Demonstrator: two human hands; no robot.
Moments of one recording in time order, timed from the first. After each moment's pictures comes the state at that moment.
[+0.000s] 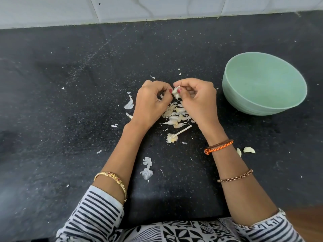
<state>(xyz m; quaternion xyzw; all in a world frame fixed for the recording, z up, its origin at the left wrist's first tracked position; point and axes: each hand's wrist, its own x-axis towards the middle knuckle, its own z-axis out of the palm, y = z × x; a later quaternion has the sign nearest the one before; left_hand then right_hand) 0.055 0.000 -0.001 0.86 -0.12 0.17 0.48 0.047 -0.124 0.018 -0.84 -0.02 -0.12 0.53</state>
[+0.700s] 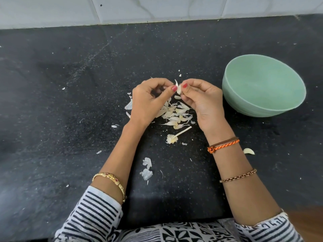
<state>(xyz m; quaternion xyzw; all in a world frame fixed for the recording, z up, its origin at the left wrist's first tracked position) 0.057 0.004 0.000 0.78 -0.11 0.15 0.59 0.042 -0.130 0.030 -0.60 0.09 0.00 0.79</state>
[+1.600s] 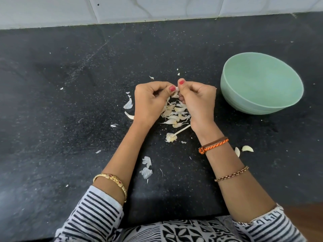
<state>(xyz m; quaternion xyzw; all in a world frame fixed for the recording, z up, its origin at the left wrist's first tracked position) 0.052 -0.007 0.004 0.76 -0.09 0.16 0.63 0.044 -0.115 0.017 -0.72 0.09 -0.13 0.67</state>
